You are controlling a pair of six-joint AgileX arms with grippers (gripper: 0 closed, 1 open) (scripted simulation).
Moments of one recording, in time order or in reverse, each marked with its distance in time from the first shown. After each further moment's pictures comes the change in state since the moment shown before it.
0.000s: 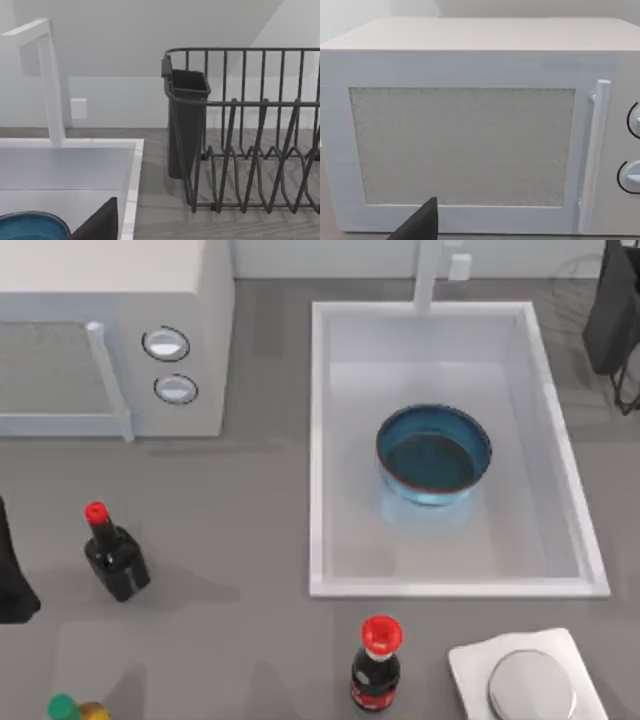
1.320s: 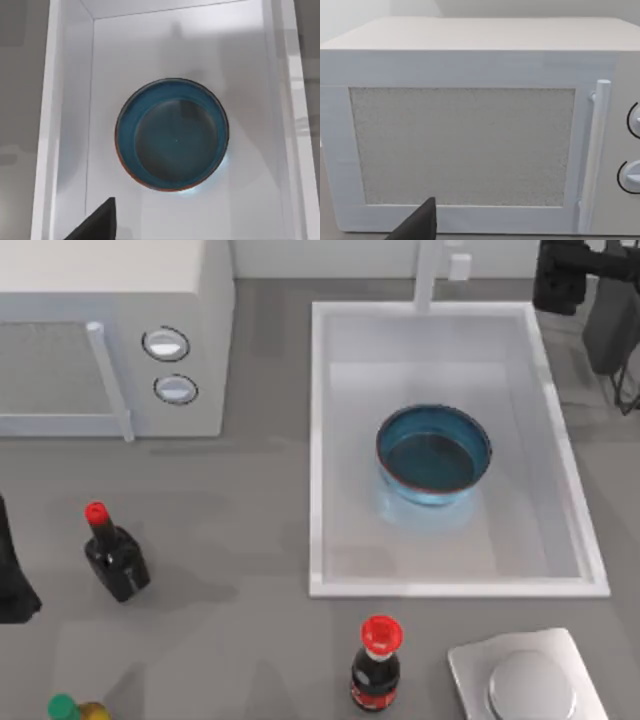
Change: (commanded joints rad) left arm 0.000 0.000 0.000 0.000 0.000 0.000; right arm 0.310 1.527 1.449 -0.803 0.050 0.391
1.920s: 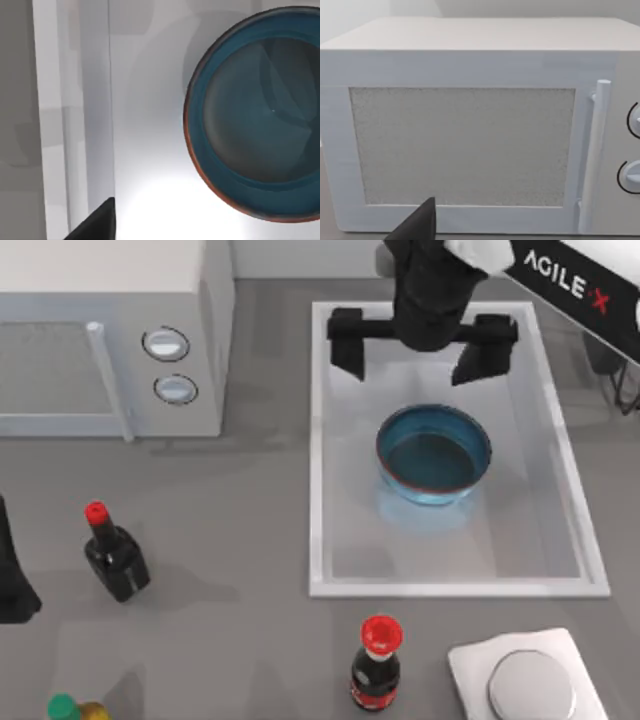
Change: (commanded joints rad) left arm 0.000 0.000 0.000 0.000 0.000 0.000; right arm 0.175 0.933 0.877 -0.375 0.048 0.127
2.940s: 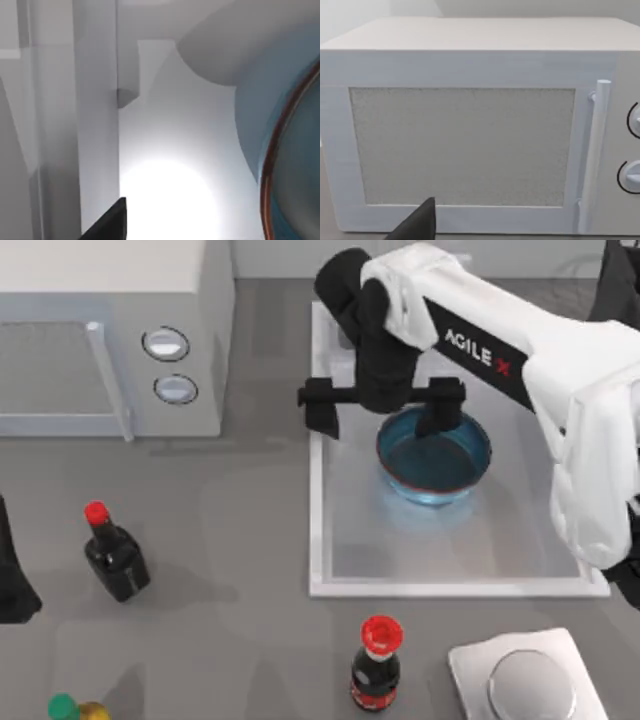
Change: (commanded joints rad) left arm 0.000 0.000 0.000 0.000 0.000 0.000; right arm 0.025 0.320 0.193 0.042 0.014 0.009
